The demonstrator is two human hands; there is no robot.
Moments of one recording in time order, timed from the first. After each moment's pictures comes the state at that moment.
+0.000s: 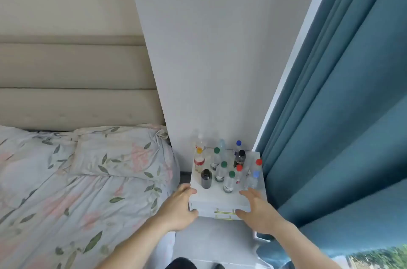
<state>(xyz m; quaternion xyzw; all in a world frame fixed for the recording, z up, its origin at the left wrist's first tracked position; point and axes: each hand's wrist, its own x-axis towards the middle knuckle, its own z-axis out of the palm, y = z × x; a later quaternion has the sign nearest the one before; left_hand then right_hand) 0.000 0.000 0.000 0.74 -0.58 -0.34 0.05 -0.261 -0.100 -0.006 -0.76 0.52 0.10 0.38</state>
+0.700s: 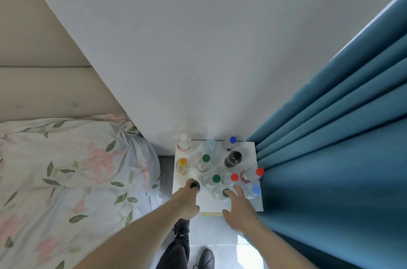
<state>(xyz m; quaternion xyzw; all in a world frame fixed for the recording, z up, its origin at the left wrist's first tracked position) 0.037 -0.246 -0.180 0.66 -0.58 -0.44 -0.16 -0.173 -0.271 -0.150 -0.69 0.59 0.21 0.37</state>
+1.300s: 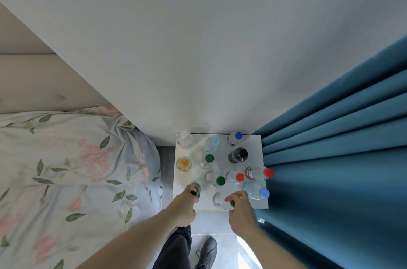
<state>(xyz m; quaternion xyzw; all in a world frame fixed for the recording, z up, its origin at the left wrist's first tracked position) 0.055 -0.245 -0.253 0.65 -0.56 -0.51 -0.10 -0.162 -0.281 -0.206 -0.62 0.65 0.14 0.40</state>
